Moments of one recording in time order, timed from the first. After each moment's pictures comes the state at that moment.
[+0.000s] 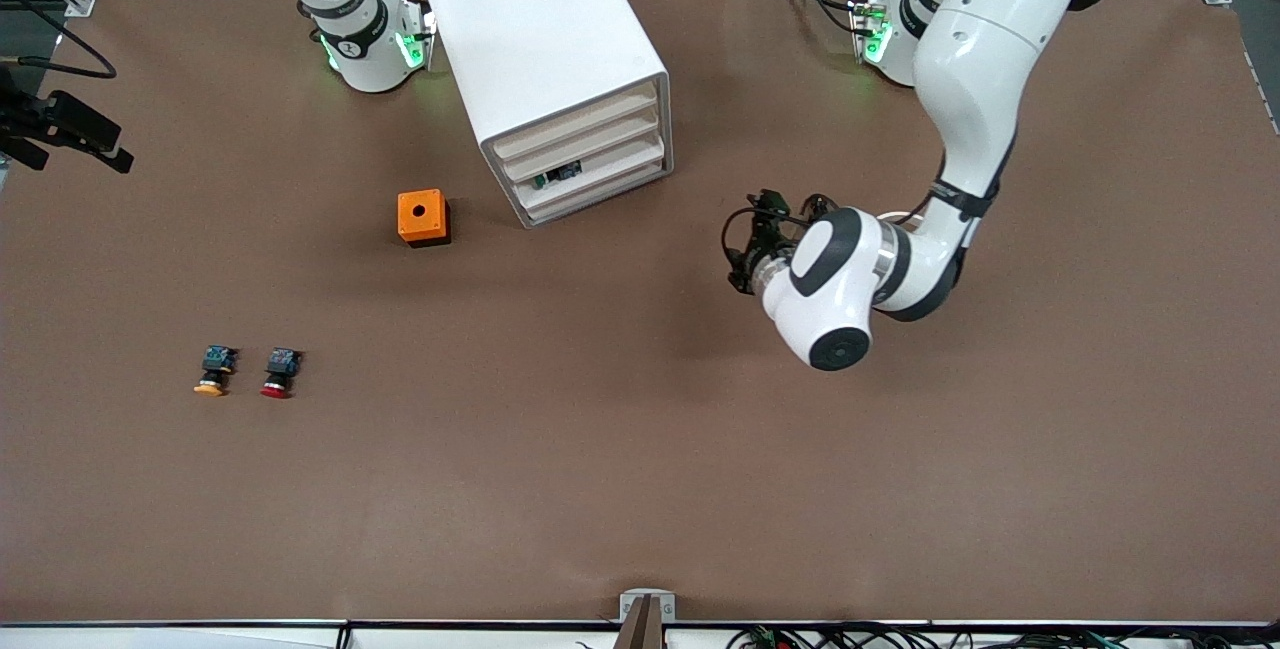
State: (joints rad) left arm -0.35 0.77 -0.21 -1.45 -0.51 1.51 -1.82; right arm -0.05 -0.15 -0.06 -1.72 0.02 1.59 -0.03
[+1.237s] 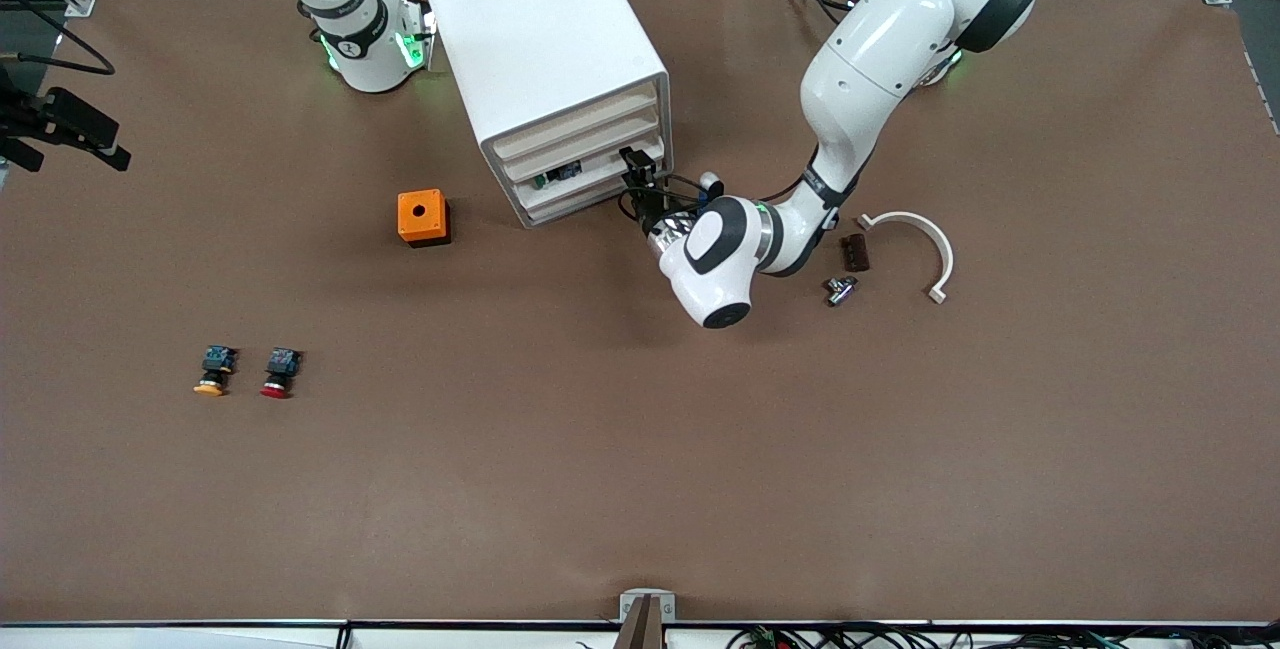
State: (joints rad) left arm -0.56 0.95 -0.21 -1.45 -0.92 1.60 -2.20; right arm -0.05 -0.15 -0.06 -1.72 0.02 1.59 -0.09
